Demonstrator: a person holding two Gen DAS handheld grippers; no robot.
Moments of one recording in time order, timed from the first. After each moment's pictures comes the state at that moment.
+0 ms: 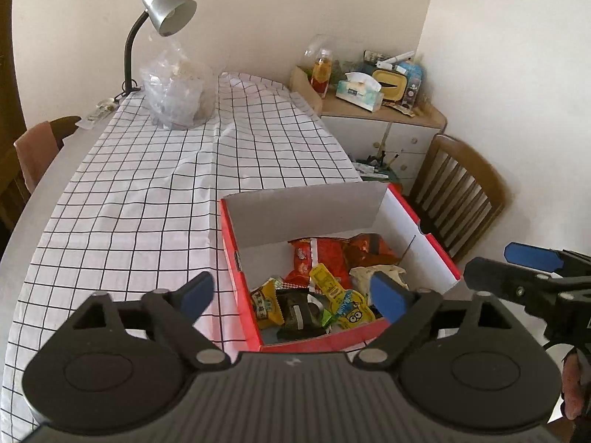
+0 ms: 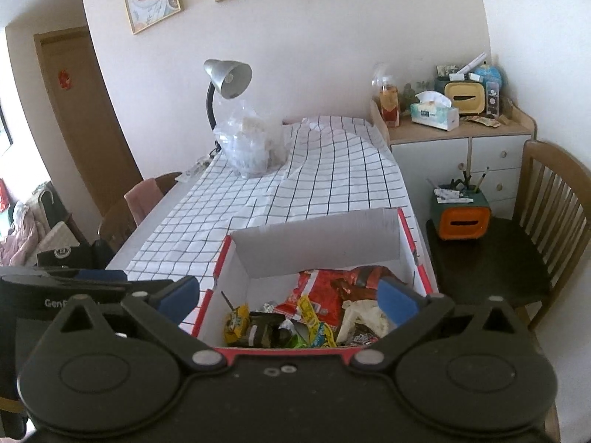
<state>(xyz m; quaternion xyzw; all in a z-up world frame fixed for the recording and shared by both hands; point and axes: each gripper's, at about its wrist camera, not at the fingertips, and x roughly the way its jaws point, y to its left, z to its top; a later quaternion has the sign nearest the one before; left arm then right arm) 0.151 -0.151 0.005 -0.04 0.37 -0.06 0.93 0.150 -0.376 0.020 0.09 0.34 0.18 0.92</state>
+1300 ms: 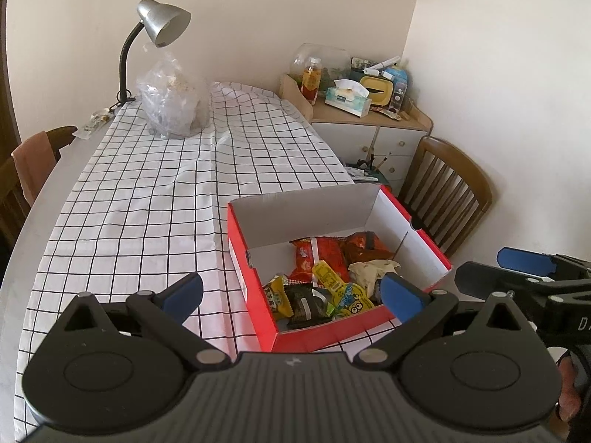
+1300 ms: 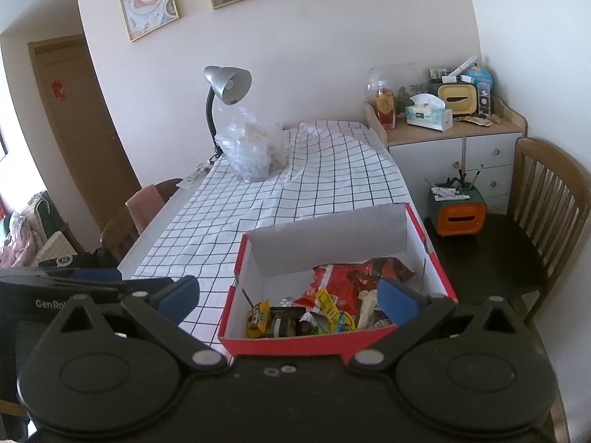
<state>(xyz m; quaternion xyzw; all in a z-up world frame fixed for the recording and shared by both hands) 0.128 -0.133 0.016 -0.03 0.36 -0.08 0.93 0.125 -0.353 0.028 0.10 0.34 0.16 0.92</state>
